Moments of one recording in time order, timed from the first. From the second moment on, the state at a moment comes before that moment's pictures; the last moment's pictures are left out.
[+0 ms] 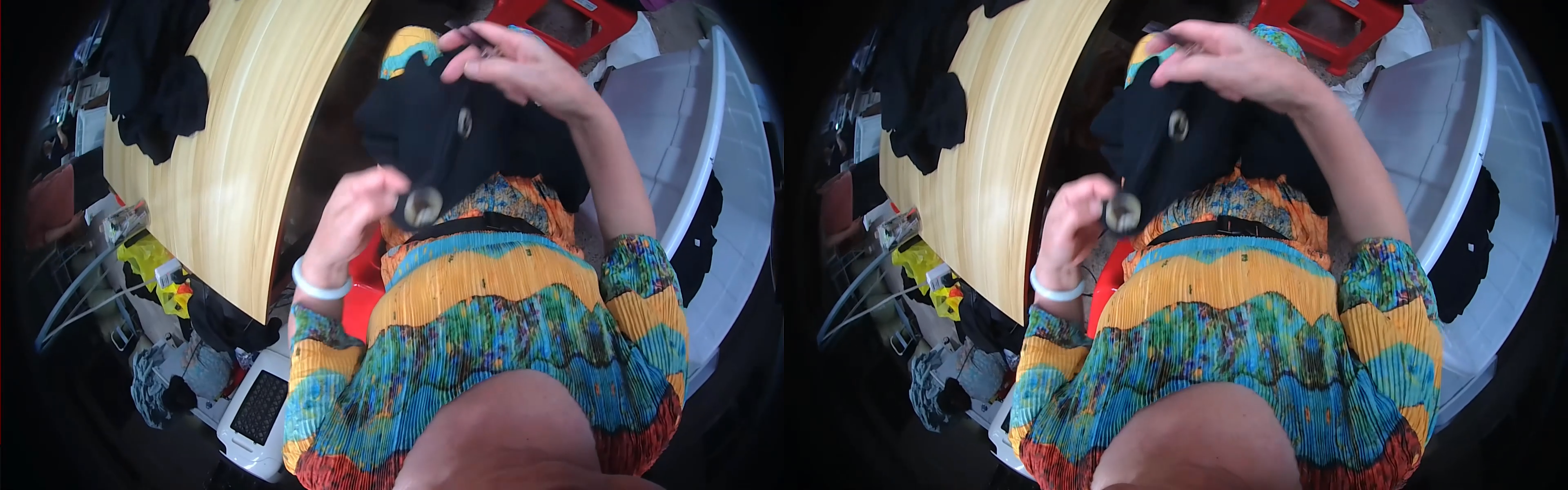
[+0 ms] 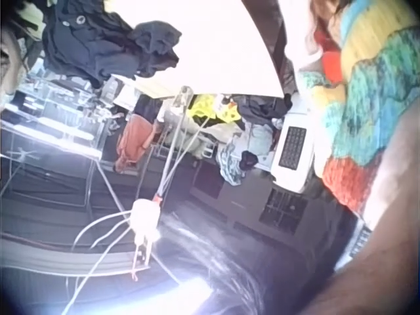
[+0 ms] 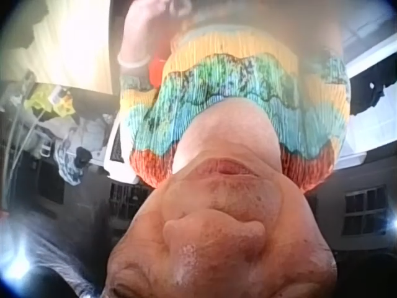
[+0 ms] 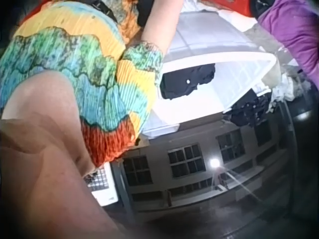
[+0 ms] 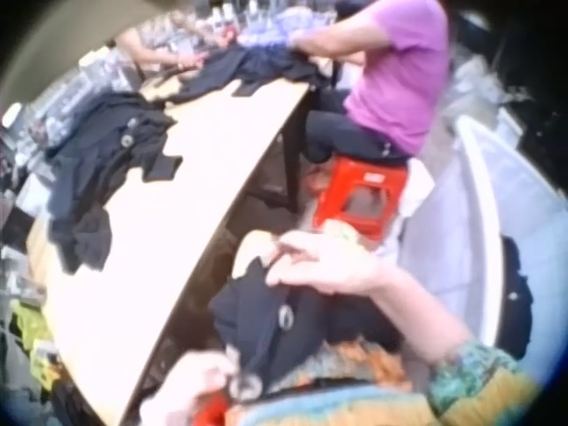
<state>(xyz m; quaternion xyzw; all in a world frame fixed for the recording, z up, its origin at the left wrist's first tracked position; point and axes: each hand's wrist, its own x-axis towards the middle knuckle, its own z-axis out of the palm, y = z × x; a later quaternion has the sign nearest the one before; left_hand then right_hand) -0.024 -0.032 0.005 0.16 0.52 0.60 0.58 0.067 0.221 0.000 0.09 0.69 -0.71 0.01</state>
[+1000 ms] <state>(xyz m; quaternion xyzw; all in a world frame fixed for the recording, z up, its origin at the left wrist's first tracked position) -0.008 0.065 -0.023 0.50 0.57 0.52 0.39 0.067 0.205 0.068 0.12 0.49 -0.86 -0.03</state>
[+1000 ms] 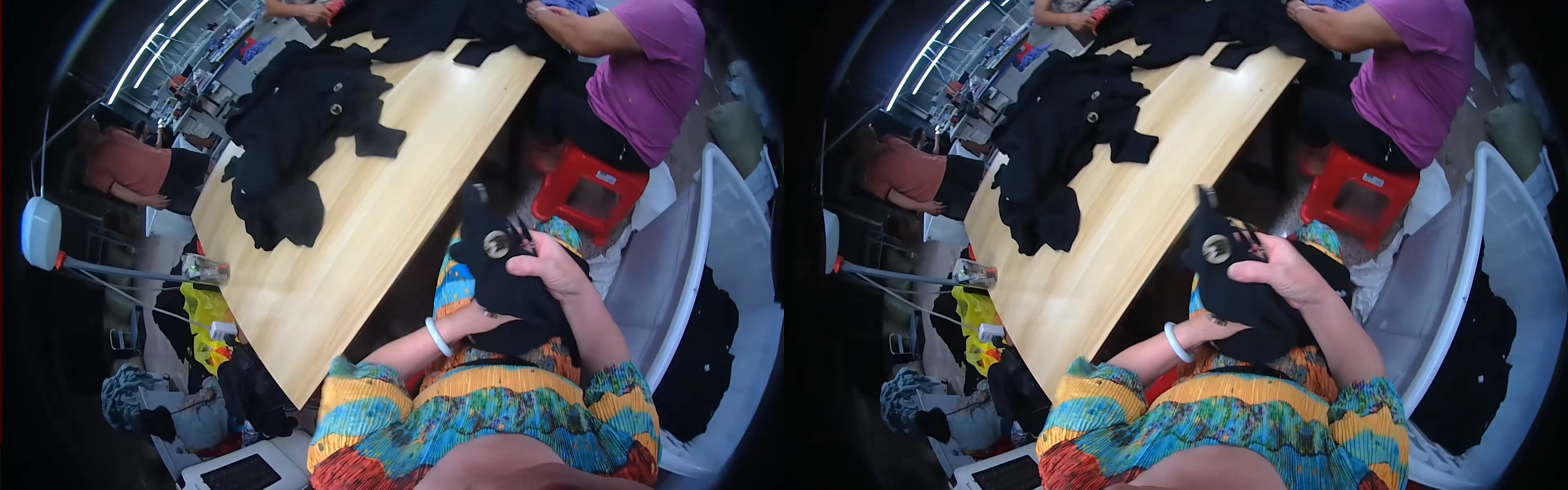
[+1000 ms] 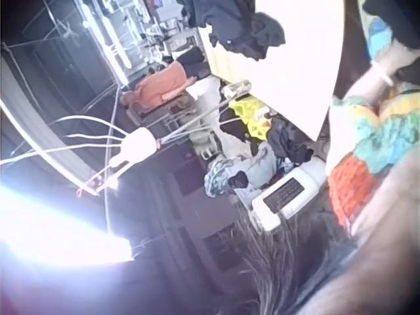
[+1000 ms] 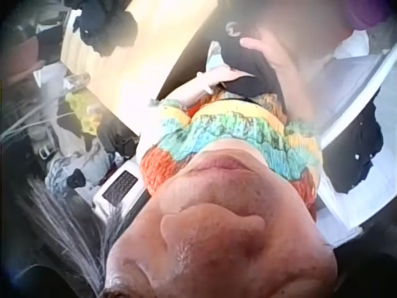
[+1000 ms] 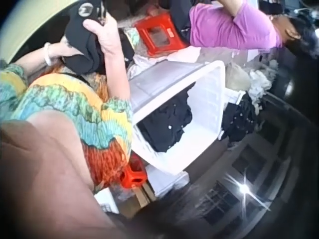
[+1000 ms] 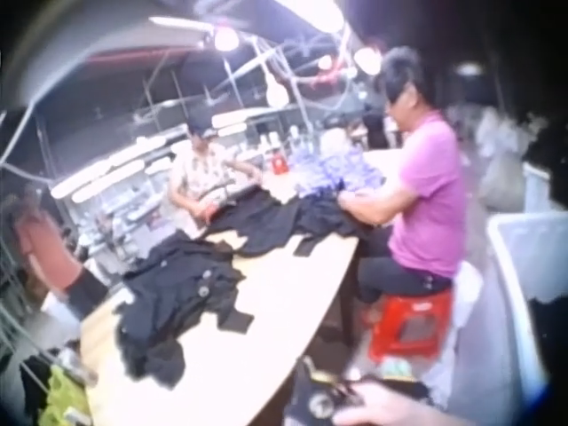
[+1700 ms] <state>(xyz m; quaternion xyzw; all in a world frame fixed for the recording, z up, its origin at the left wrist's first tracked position) -0.259 0.203 0.298 0.34 0.63 0.65 0.26 0.133 0.323 0.040 0.29 0.48 -0.79 -0.23</state>
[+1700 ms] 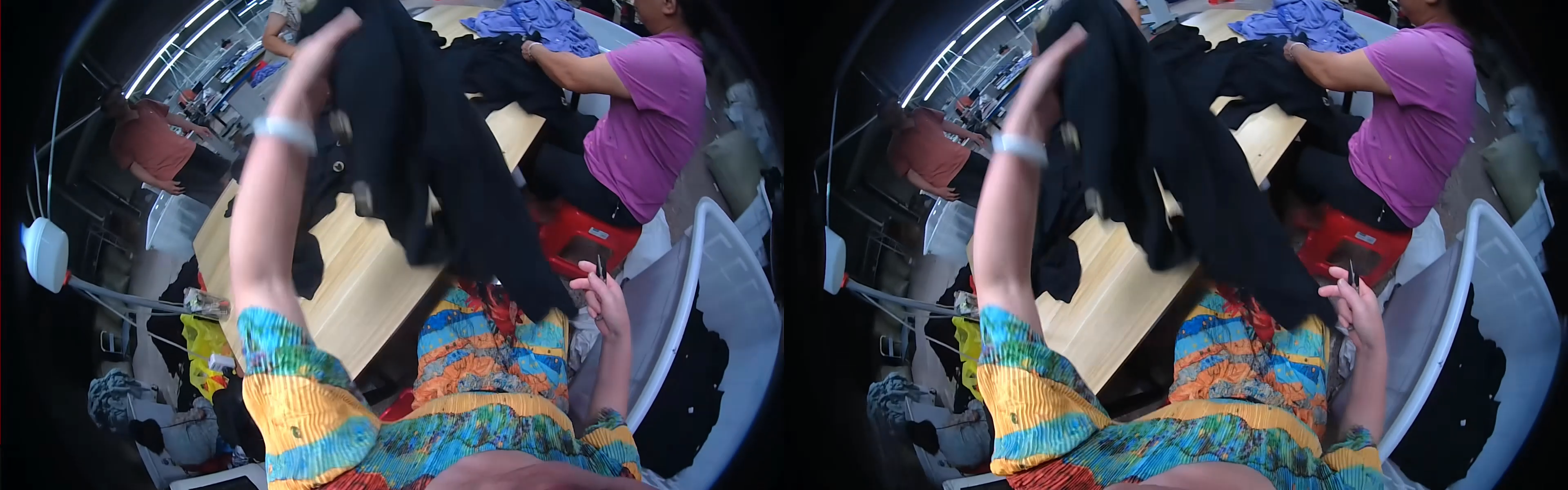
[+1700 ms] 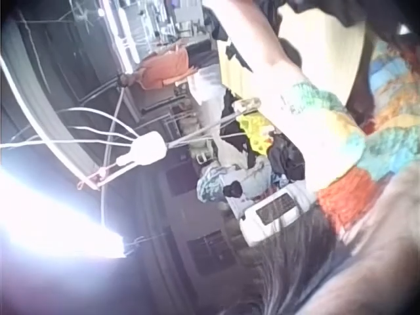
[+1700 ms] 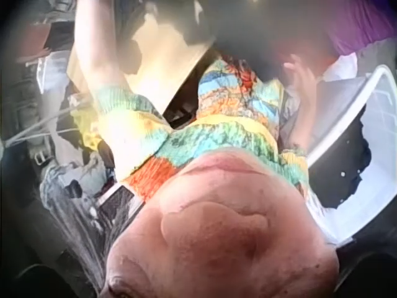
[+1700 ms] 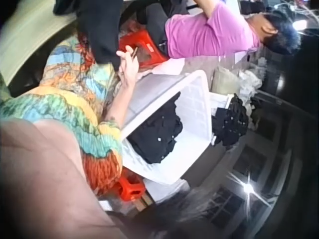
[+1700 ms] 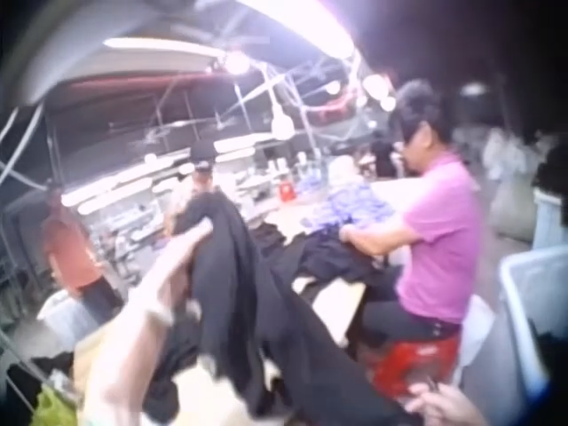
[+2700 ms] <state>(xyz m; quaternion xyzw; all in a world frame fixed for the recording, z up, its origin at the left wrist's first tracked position) -0.059 -0.275 0.105 -0.12 0.94 0.17 -0.27 0.081 0.334 -0.186 0.31 0.82 -0.46 -0.11</state>
